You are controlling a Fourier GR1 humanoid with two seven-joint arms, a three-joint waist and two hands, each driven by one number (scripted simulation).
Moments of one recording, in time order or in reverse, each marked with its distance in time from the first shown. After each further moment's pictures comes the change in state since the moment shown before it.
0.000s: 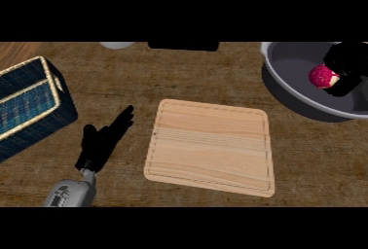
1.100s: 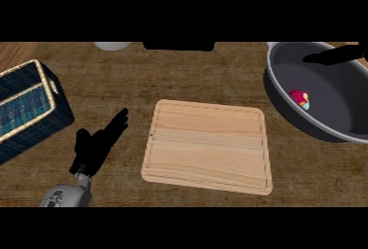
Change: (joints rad) left arm 0.035 0.009 0.020 -0.013 -0.001 -0.005 -0.016; right arm -0.069 0.030 -0.516 0.051 -0.477 0.010 -0.051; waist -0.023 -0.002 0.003
